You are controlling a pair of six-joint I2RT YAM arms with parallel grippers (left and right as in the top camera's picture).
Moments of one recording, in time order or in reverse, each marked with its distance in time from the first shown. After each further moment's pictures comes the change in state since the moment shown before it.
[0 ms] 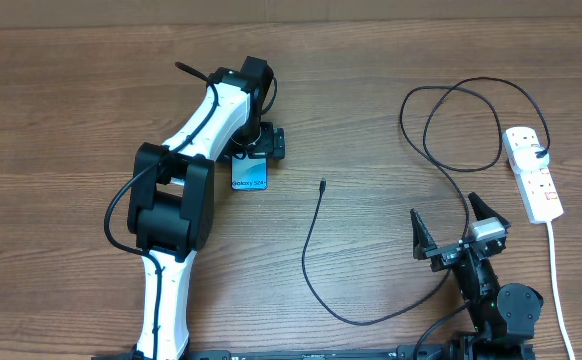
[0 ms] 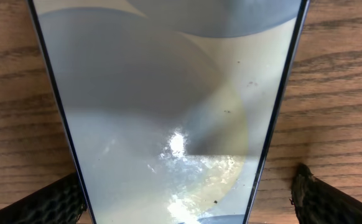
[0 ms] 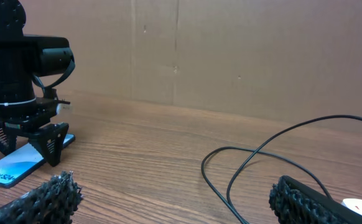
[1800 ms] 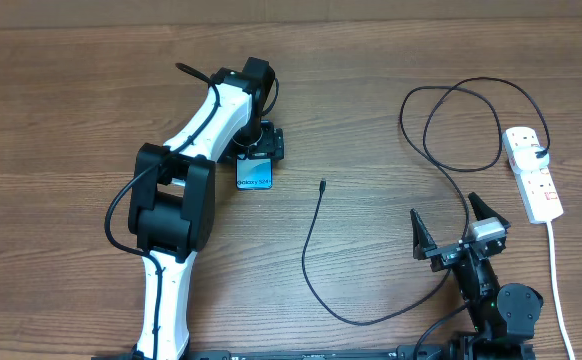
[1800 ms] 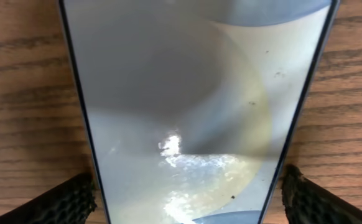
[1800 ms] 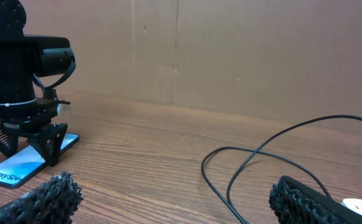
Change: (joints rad) left arm -0.007 -0.002 -0.005 0.009 -0.001 -0.027; right arm 0.000 0.000 0.000 0.000 0.000 0.000
